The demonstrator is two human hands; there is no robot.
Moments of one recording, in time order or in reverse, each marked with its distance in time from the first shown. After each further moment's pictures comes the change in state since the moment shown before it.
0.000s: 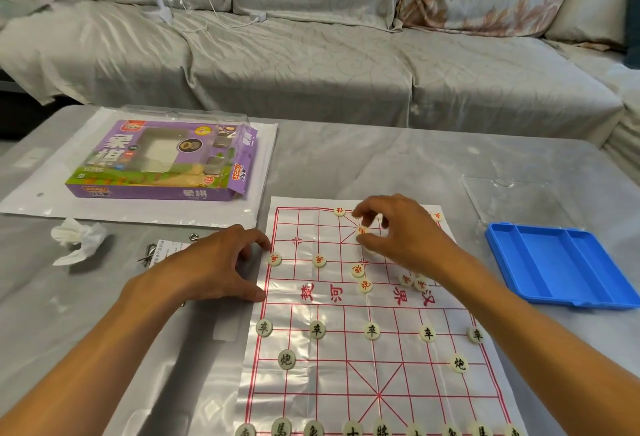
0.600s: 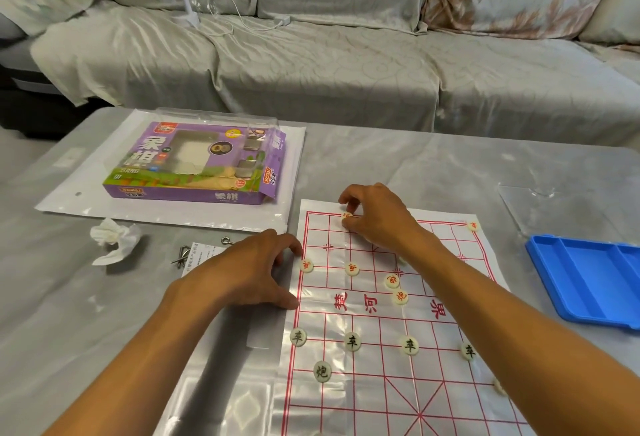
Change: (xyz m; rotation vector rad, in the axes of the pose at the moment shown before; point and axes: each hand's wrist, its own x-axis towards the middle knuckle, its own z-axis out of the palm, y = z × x) left_hand 0.002 -0.001 0.000 0.006 -0.009 0.022; right_hand 0.082 -0.025 0.054 -0.007 0.003 0.019
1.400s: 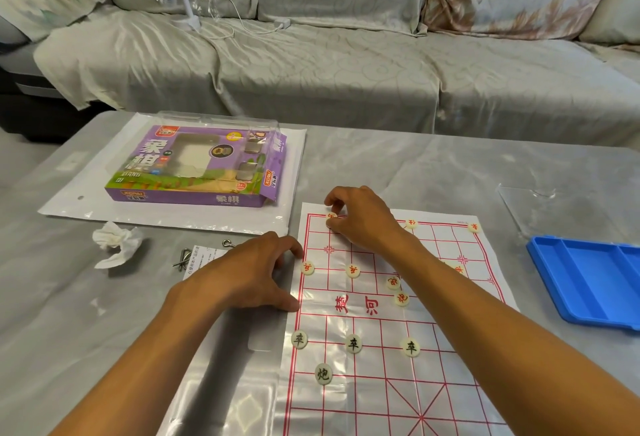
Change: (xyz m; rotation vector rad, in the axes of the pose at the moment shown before) left_hand 0.001 0.001 0.000 -0.005 -0.029 -0.018; right_hand 0.009 -0.018 0.016 0.037 0.005 -0.011
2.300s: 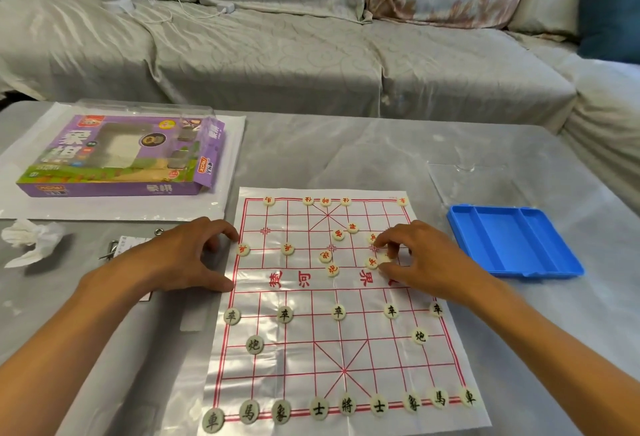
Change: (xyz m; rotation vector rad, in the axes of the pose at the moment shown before) left_hand 0.001 -0.003 0.002 -0.001 0.026 0.001; right_hand -0.158 0.099 -0.089 -0.167 -0.145 0.114
